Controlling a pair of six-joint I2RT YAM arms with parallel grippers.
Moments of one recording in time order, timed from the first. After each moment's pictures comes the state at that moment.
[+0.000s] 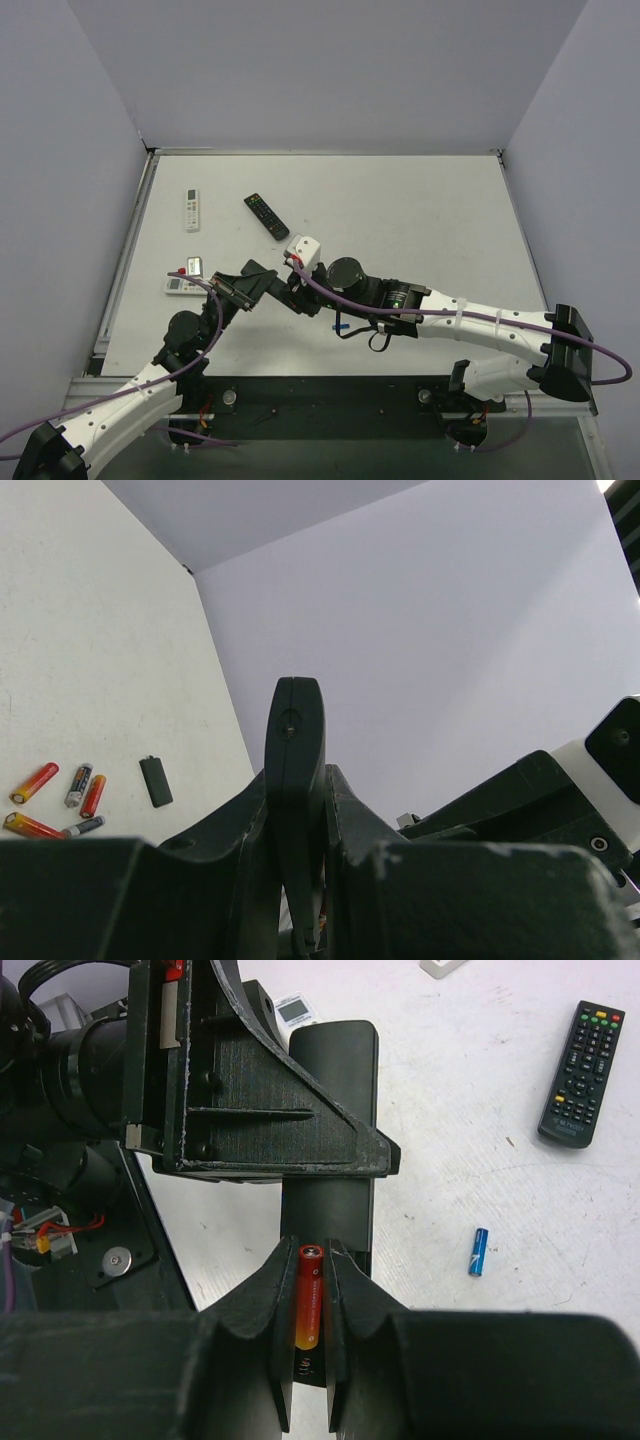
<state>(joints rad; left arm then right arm) -0.66 0.50 0.04 0.69 -0.08 -1.30 1.19 1.28 0.96 0.00 0.08 0.10</state>
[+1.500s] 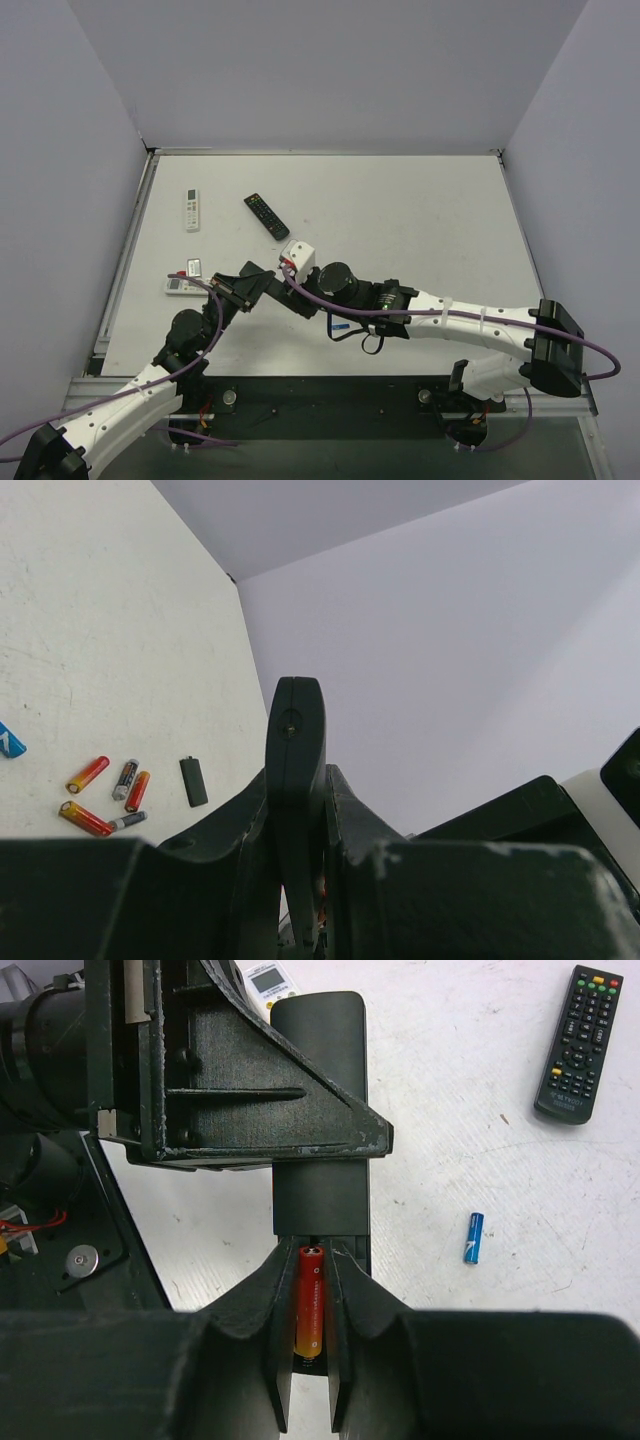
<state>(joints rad) -0.66 0.49 0.03 0.62 -0.12 -1.30 1.20 1.34 0.93 0.03 0.13 0.11</state>
